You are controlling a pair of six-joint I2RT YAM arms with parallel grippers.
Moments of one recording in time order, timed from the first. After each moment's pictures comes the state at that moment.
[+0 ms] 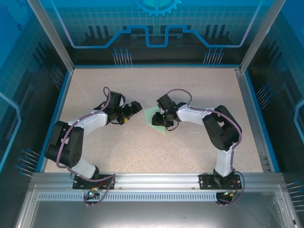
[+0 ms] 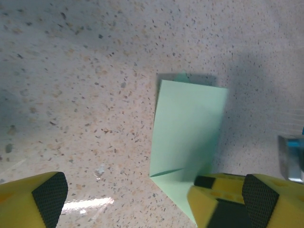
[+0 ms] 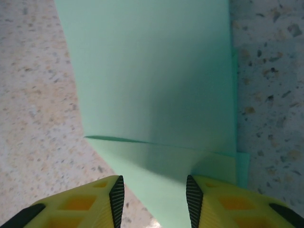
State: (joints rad) left arm -0.26 1.57 0.85 -0.17 0.37 -0.86; right arm 0.65 1.93 1.18 -0.39 -0.21 0.70
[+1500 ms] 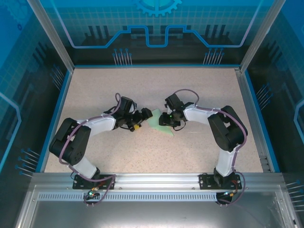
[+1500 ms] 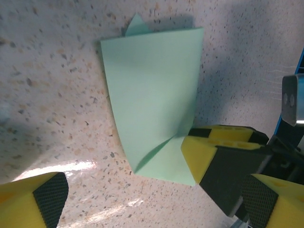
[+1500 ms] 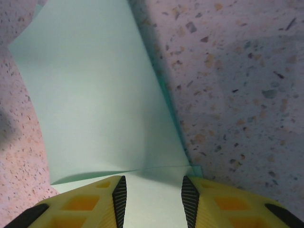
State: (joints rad) left arm -0.41 1.62 0.81 -0.07 0.46 -1.01; right arm 0.55 1.87 1.10 -0.39 -0.26 0.60
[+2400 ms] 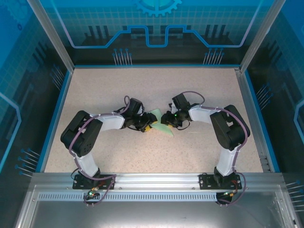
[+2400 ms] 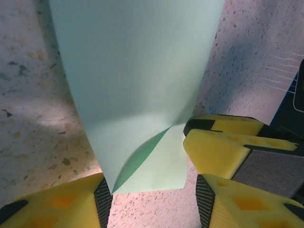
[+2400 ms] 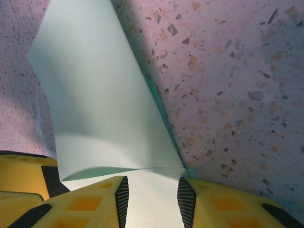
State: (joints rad) left arm -0.49 1.78 0.88 -0.01 0.51 -1.14; right arm 0.47 1.87 1.03 -0.28 -0.44 0.65
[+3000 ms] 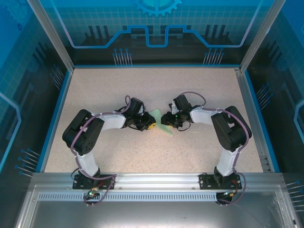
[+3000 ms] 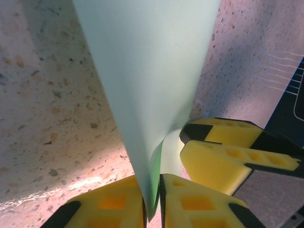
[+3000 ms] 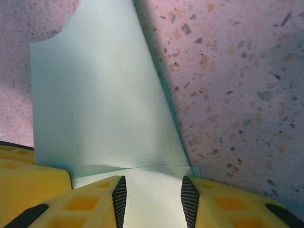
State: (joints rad) left arm -0.49 1.80 0.90 0.00 0.53 -1.16; right arm 0.47 1.84 0.97 -0.20 -0.45 0.61
